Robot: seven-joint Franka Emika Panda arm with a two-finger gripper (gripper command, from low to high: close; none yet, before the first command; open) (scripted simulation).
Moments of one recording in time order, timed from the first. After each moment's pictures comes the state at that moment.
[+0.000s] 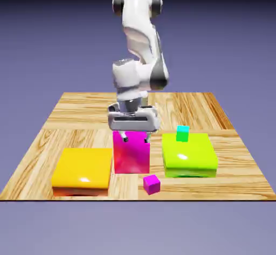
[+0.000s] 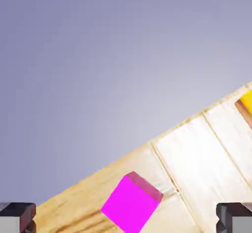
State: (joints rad) arm 0.02 0.02 -0.07 -2.42 0.39 2.52 1.09
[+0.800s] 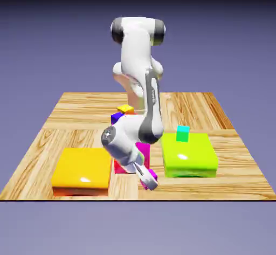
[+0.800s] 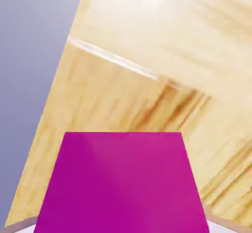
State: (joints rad) arm 0.06 0.40 -0.10 -2.14 0.65 2.11 1.33
